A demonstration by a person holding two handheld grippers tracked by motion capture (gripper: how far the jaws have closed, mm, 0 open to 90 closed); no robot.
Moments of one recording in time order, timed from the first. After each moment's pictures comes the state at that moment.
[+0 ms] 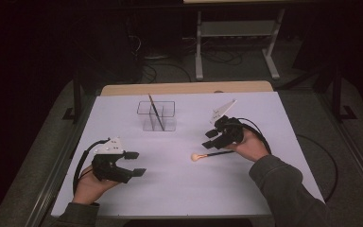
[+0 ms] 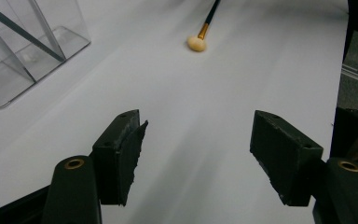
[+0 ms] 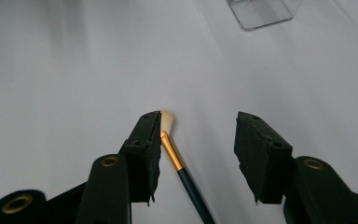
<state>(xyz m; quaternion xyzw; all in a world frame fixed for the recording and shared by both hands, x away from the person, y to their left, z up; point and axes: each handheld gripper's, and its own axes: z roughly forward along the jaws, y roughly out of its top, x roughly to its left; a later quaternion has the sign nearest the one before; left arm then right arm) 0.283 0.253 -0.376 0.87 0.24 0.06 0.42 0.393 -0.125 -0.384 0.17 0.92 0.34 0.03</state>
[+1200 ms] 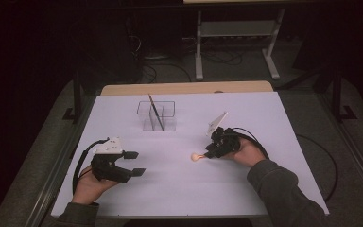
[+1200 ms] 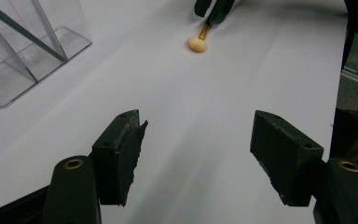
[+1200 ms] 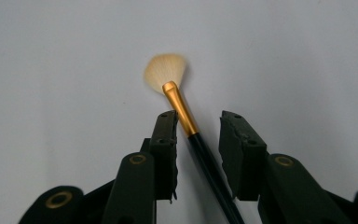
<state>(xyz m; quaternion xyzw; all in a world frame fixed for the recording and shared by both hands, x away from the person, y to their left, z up) 0.283 0.254 -0.376 0.87 0.24 0.06 0.42 0.389 -0.117 -0.424 0.15 0.95 0.28 0.00</state>
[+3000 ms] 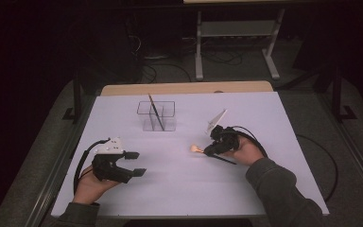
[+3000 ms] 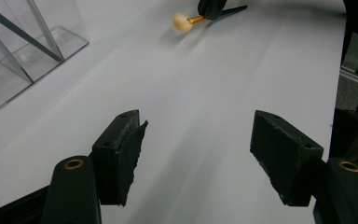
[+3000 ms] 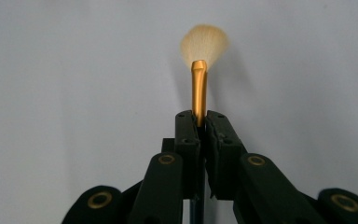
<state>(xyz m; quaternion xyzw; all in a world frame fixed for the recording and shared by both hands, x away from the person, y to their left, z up) 0.284 0.252 -0.377 0.87 0.24 0.06 0.42 0.392 -0.115 -0.420 0.16 0.94 0.29 -0.03</state>
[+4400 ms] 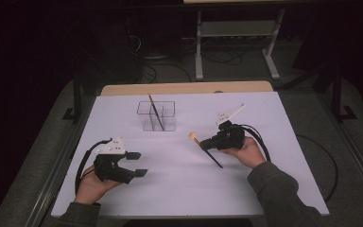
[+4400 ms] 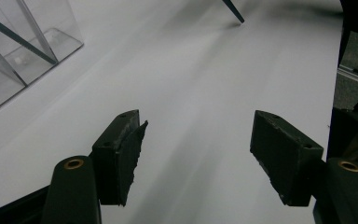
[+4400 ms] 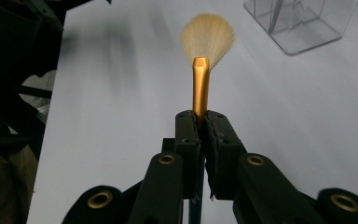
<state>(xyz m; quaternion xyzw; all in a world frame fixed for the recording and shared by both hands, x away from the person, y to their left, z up) 0.284 0.248 -0.377 0.88 0.23 0.06 0.42 0.383 -0.134 -0.400 0.19 0.87 0.45 -0.07</state>
